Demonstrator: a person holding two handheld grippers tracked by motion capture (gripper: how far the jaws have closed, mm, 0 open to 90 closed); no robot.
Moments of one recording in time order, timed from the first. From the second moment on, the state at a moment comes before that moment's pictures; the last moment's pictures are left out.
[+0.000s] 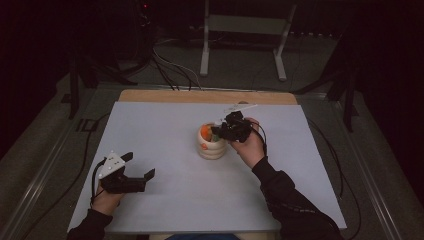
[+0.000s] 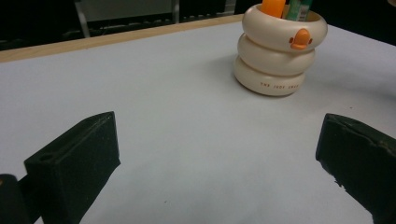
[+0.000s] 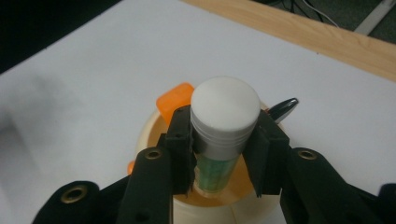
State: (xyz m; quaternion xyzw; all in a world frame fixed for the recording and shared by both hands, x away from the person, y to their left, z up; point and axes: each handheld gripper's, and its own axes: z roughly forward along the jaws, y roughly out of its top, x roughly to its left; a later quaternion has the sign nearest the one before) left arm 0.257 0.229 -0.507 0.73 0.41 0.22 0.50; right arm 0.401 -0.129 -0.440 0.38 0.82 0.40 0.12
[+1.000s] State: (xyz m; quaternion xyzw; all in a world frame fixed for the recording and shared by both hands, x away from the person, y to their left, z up) left arm 0.258 0.230 -0.507 0.73 0.41 0.22 0.50; right arm 0.402 -0.128 -0.437 0.39 0.82 0.40 0.11
